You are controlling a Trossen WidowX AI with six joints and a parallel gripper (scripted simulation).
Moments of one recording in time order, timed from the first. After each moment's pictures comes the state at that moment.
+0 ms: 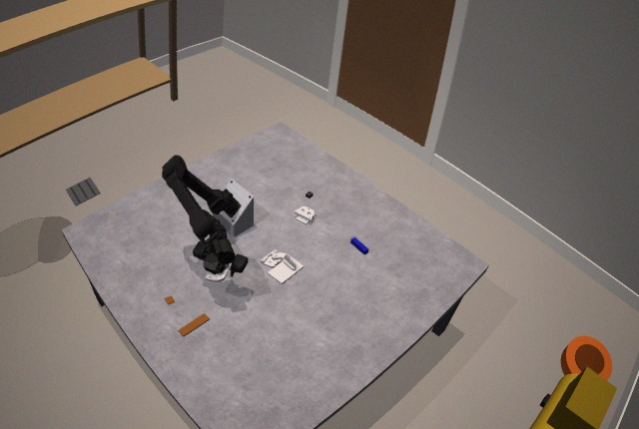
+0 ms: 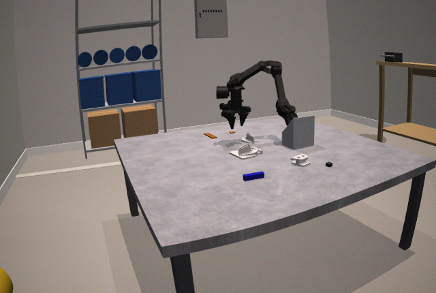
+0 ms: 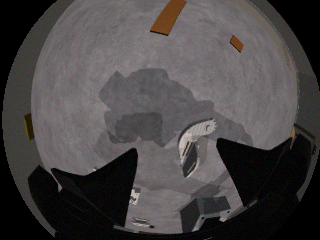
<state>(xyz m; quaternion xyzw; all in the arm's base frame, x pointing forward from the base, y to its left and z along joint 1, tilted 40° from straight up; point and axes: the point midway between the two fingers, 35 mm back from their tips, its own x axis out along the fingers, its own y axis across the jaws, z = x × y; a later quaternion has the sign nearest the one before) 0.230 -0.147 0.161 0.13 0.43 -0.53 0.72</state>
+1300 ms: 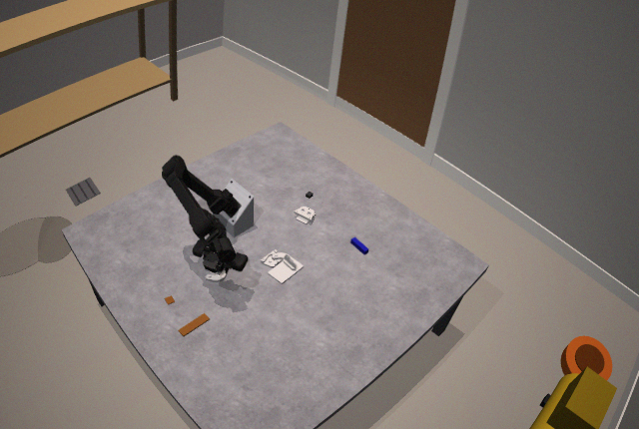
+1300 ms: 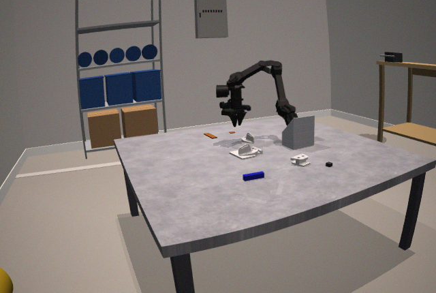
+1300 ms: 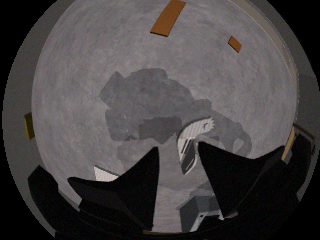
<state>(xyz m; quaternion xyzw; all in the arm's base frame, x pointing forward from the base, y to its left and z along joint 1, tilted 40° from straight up) 0.229 -0.142 0.166 0.13 0.43 -0.53 0.72</state>
